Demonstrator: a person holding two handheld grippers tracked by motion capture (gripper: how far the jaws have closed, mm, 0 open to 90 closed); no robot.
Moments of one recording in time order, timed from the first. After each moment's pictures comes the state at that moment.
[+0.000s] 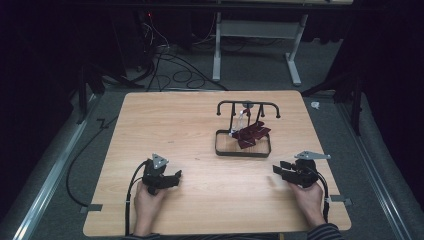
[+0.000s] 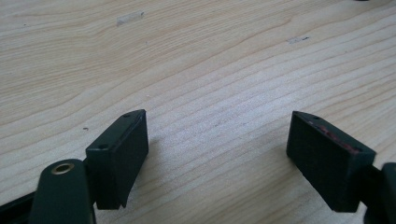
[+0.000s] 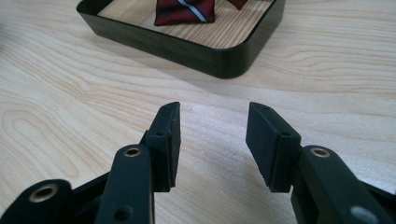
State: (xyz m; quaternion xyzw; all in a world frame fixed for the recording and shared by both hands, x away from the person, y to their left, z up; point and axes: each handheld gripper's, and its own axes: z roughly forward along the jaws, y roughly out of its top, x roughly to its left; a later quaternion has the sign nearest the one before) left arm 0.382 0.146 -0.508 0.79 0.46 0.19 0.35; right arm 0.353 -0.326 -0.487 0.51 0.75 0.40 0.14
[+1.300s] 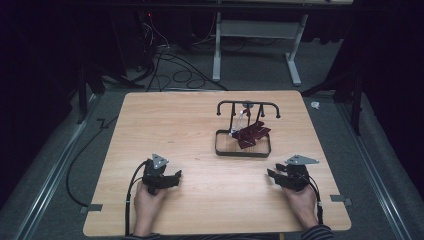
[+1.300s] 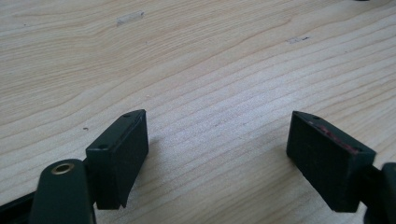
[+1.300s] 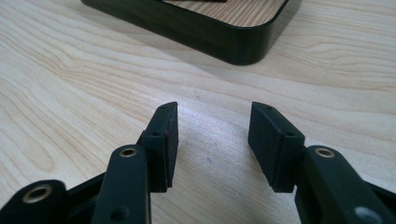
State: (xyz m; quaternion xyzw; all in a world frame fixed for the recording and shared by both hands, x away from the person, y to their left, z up) left arm 0.382 0.146 -0.508 0.79 0.46 0.19 0.35; right arm 0.350 -0.305 -0.501 0.49 0.77 0.36 0.18
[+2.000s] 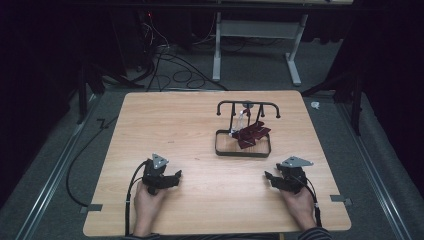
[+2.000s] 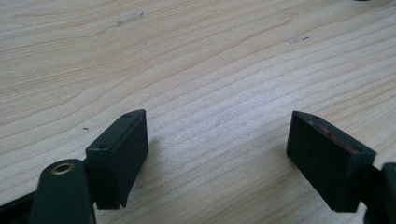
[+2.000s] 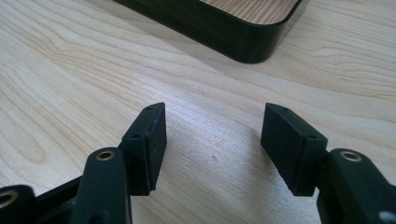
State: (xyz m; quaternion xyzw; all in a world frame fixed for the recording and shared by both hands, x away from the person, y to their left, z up) left arm 0.382 0.147 -0.508 0.79 0.46 0.19 0.35; right arm 0.347 -0.295 -0.502 0.47 0.79 0.34 0.21
